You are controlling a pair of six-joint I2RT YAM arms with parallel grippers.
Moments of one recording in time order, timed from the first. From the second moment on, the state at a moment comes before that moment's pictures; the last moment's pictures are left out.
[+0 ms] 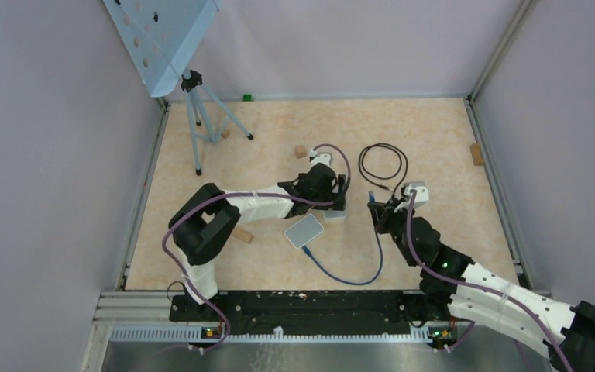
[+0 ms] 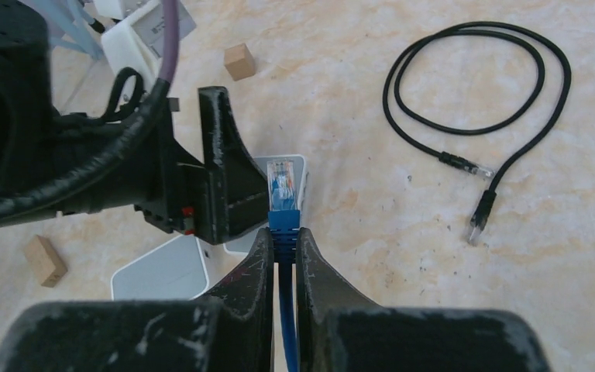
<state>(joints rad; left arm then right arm) -0.84 1.80 1.07 0.00 -0.15 -0.65 0.90 0.61 0.30 0.12 0.57 0.43</state>
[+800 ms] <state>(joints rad) -0.93 1.97 1.22 -0.06 -0.31 -0.47 0.90 0.48 0.30 -0.01 0.54 0.45</state>
